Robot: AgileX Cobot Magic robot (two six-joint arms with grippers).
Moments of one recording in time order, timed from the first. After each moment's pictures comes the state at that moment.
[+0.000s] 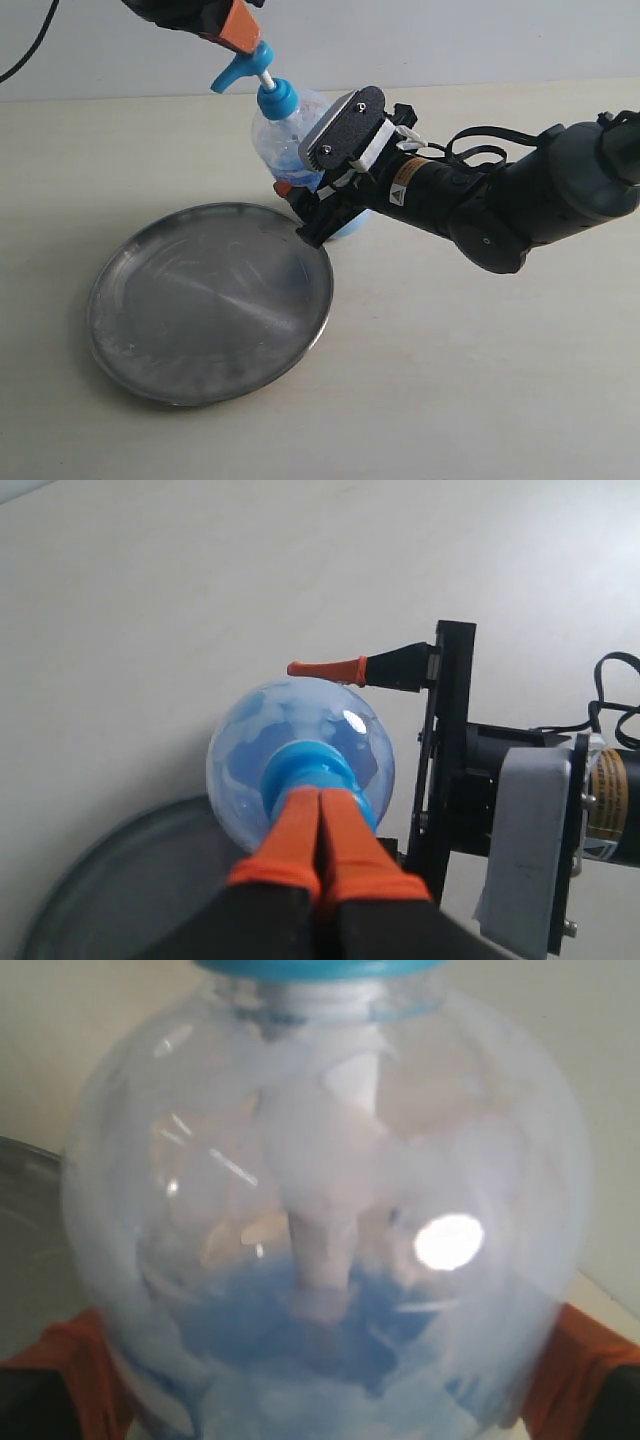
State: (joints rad) left arm -0.48 1.71 -1.57 -0.40 0.90 0.31; right arm 0.55 2.00 -0.86 -0.23 -0.74 -0.26
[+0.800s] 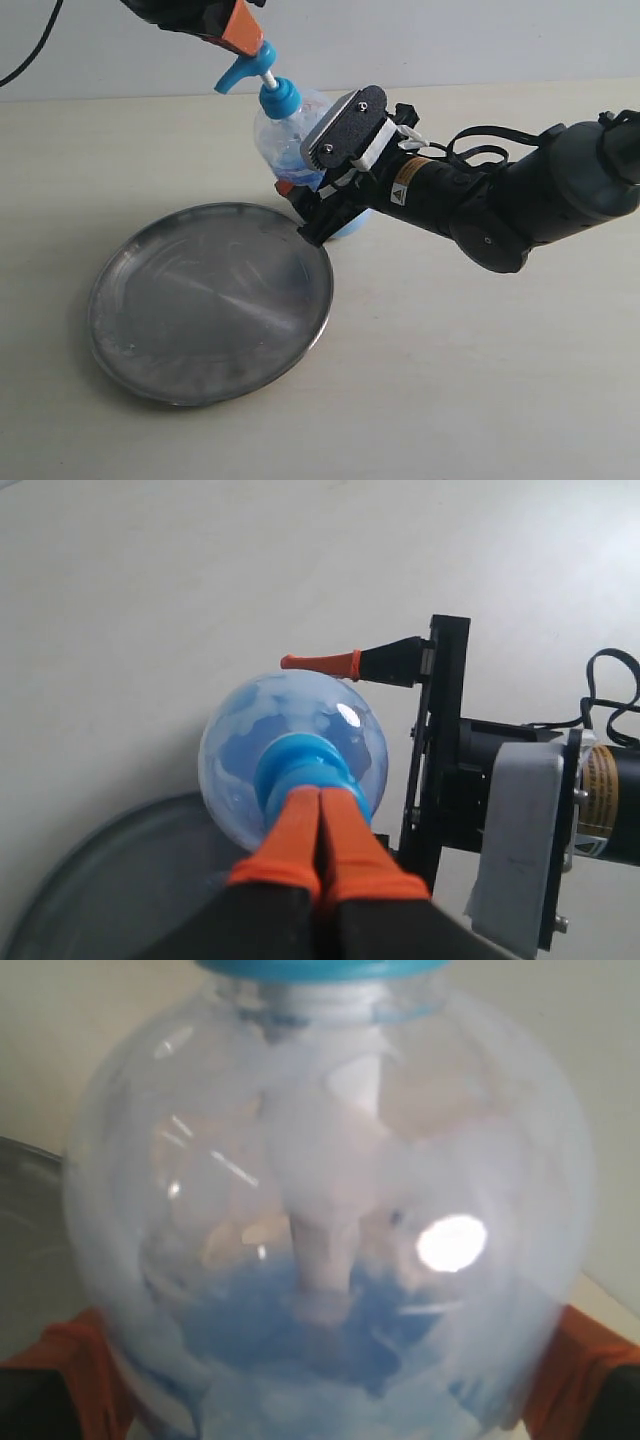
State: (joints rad) left arm -0.48 1.72 -1.57 -0.41 0.91 0.31; right arm 0.55 2.00 -0.86 -0.24 -0.74 -0.25
